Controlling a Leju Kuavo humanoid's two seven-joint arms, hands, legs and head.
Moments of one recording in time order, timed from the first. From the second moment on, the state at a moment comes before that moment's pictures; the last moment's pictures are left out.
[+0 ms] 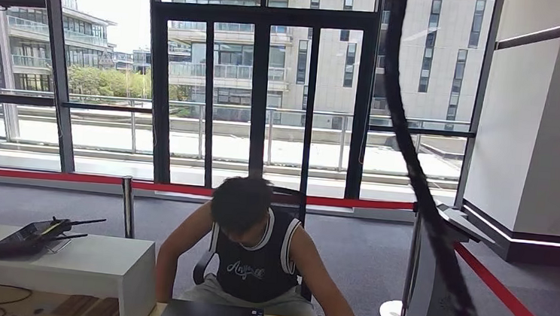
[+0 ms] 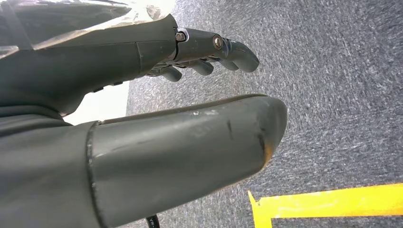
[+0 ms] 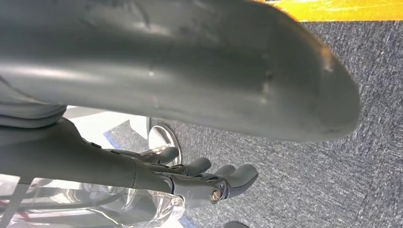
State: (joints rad) left arm -0.10 0.04 -0.92 -0.20 0.38 0.57 0.28; right arm -0.20 -0.07 -0.86 -0.15 1.33 -0.18 0.29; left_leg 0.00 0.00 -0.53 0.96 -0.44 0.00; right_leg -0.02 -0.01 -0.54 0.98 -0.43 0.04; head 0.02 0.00
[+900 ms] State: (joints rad) left arm -0.11 0.07 -0.97 -0.20 0.34 0.57 0.26; right arm -0.15 -0.07 -0.88 -0.15 1.27 -0.23 0.26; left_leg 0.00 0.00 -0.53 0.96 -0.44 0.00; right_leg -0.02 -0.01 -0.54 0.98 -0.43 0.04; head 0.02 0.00
